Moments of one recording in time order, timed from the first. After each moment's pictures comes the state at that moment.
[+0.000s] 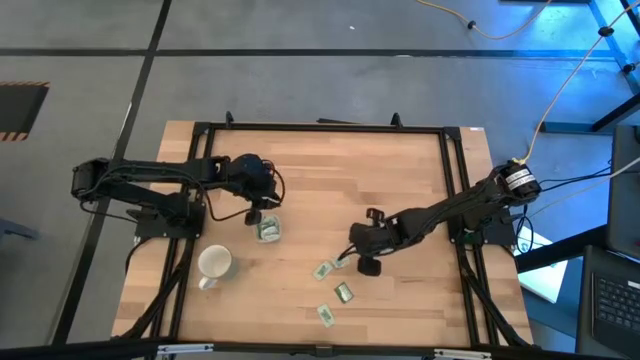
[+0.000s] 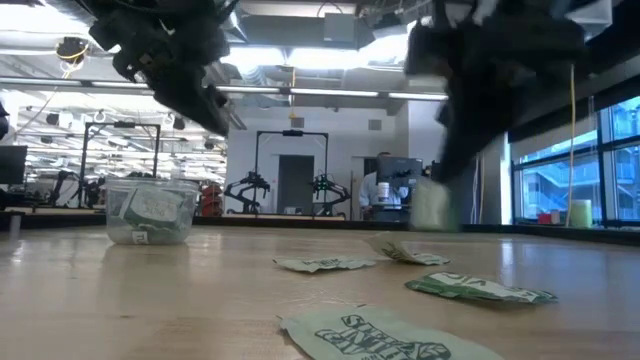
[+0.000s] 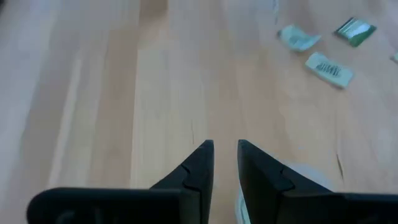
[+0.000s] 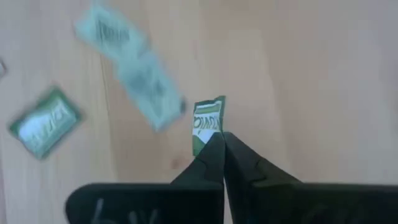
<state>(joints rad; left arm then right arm) 0.21 1.11 0.68 -0.35 0.21 0.20 0.33 1.63 1.00 -0.48 0.22 0.44</state>
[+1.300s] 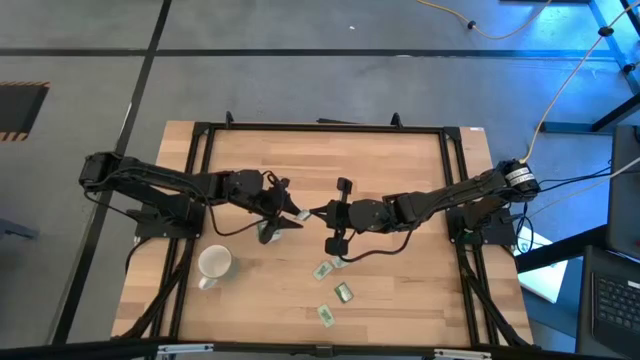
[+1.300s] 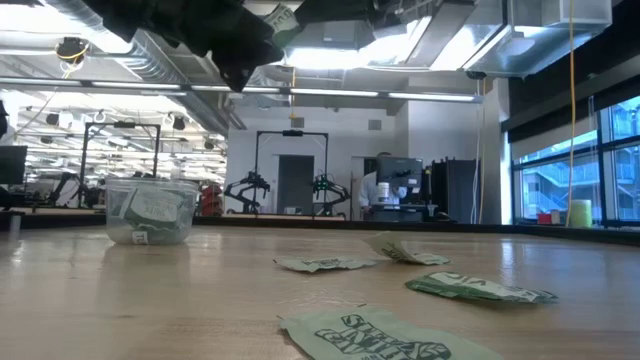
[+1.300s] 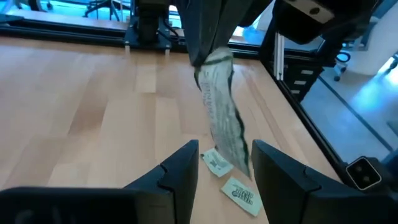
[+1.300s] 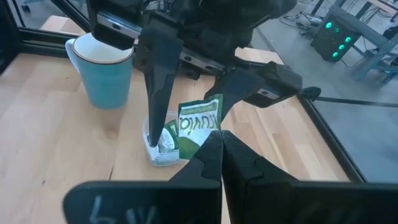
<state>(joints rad) -0.01 1.20 0.68 0.17 0.22 -0.14 0.24 1.63 1.24 -0.03 0.45 -0.05</state>
